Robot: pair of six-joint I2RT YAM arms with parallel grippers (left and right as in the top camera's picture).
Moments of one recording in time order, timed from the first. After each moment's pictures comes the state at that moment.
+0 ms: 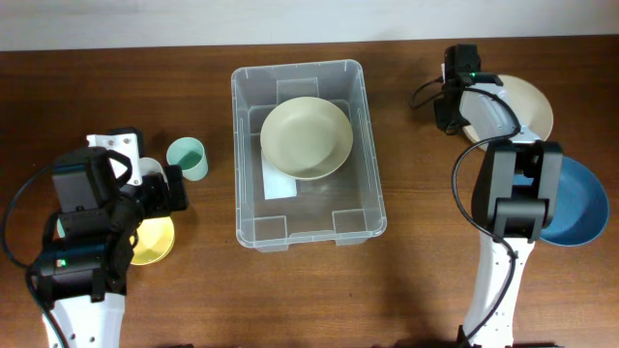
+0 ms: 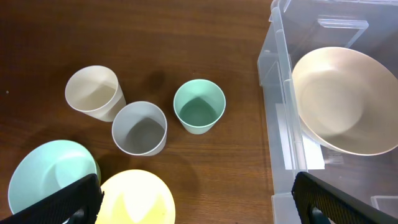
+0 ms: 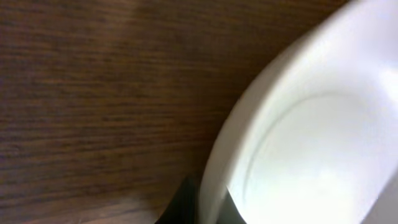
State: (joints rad) left arm 0.13 1.03 1.11 -0.82 0.06 0.00; right arm -0.05 2.39 1.89 -0.72 0.34 -0.17
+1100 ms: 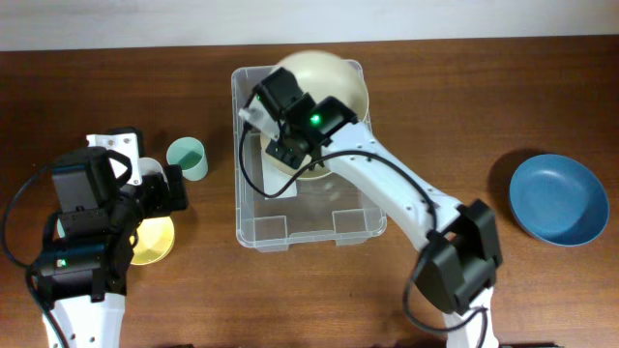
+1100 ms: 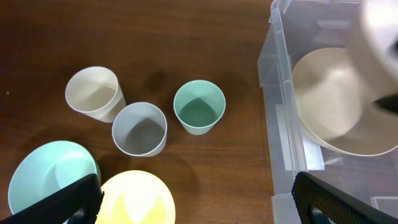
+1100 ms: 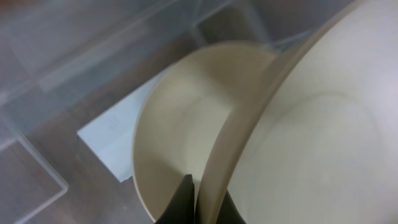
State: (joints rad) left arm 0.13 1.03 1.11 -0.82 0.06 0.00; right arm 0.68 2.10 1.93 -0.91 0.11 -0.41
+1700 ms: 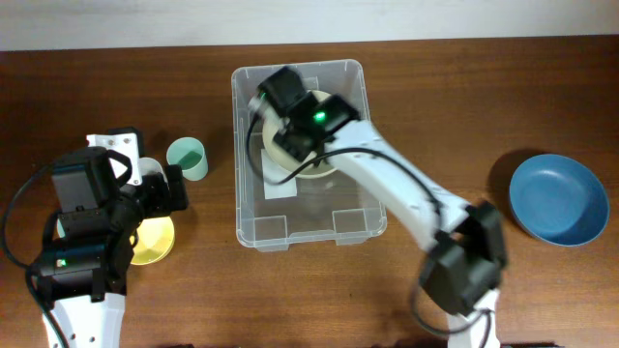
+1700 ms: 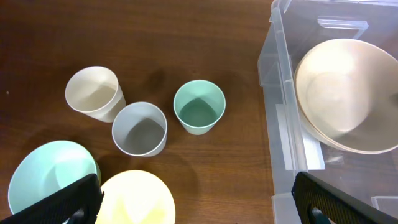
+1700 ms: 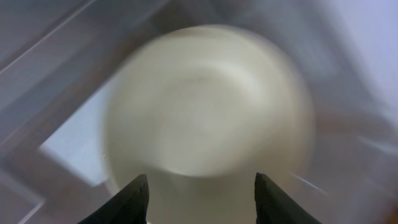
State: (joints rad) left arm 0.13 1.03 1.11 -0.82 0.06 0.00; right arm 0.65 2.05 1.93 -0.92 0.25 -0.25
